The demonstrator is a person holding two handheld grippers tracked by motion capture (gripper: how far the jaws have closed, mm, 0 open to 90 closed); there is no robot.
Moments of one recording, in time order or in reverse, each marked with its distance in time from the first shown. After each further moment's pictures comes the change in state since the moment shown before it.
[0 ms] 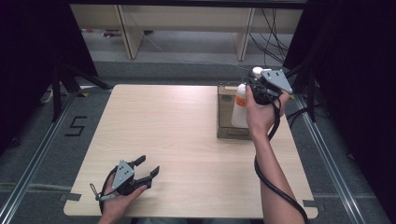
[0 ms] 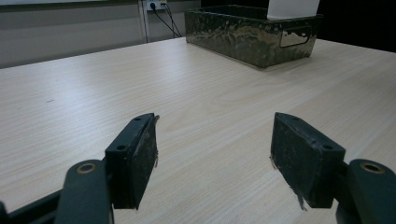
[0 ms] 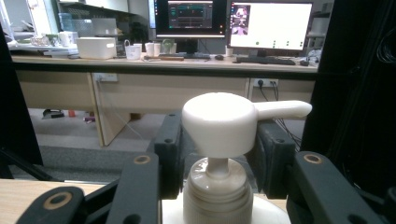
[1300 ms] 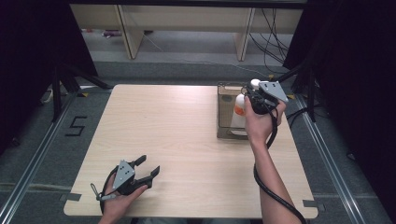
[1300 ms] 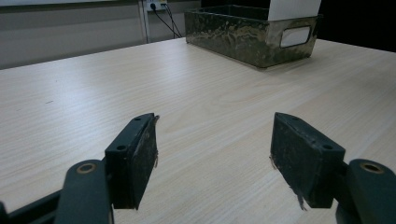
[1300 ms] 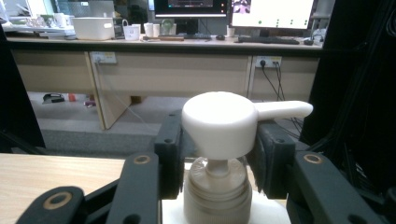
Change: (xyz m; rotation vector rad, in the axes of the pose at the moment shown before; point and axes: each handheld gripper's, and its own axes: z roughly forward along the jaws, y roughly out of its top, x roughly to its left) left arm -0.001 0.000 0.001 0.001 0.000 0.002; right arm -0.004 -0.036 0.002 0.068 -0.001 0.016
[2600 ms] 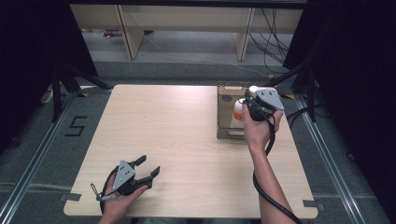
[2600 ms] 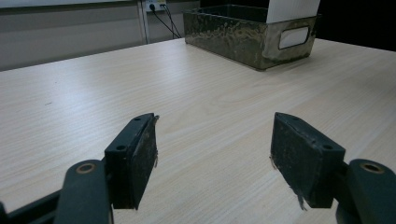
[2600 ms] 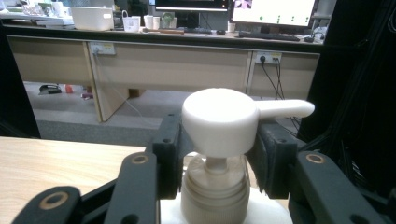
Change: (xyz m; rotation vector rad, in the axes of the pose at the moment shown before) left arm 0.000 0.000 0.000 -0.001 -0.001 0.008; right arm 0.001 -0.025 0.000 0.017 -0.004 -0.012
